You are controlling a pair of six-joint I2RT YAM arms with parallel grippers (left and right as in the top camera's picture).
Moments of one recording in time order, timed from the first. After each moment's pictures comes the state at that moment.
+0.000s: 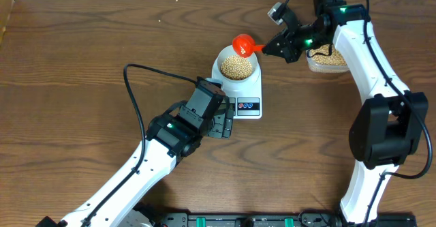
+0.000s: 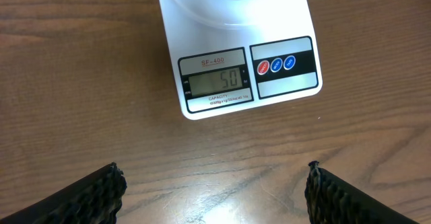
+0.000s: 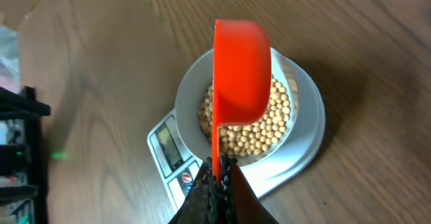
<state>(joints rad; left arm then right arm) -0.63 1.27 0.94 -0.68 -0.09 -0.38 0.14 2.09 1.84 -1.00 -0.86 -0.56</state>
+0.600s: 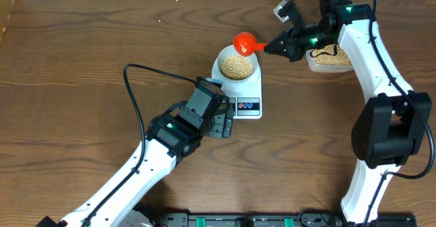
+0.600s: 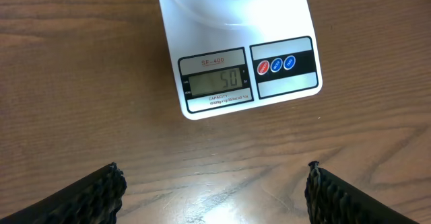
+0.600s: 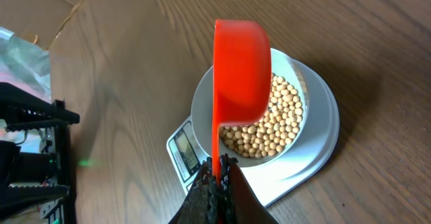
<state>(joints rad) -0.63 1.27 0.94 -0.68 -0.09 -0.38 0.11 2.09 1.84 -1.01 -0.94 -0.53</state>
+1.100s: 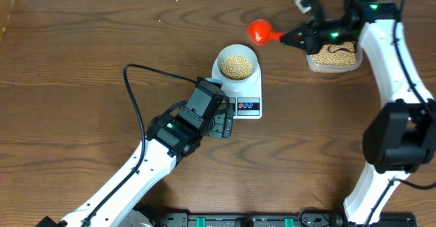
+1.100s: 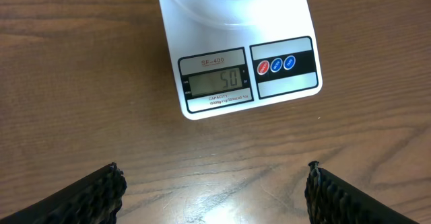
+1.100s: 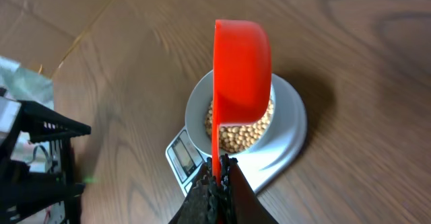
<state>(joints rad) -0.63 1.27 0.94 -0.68 -0.09 -0.38 0.01 2.03 1.84 -1.02 -0.98 -0.50</state>
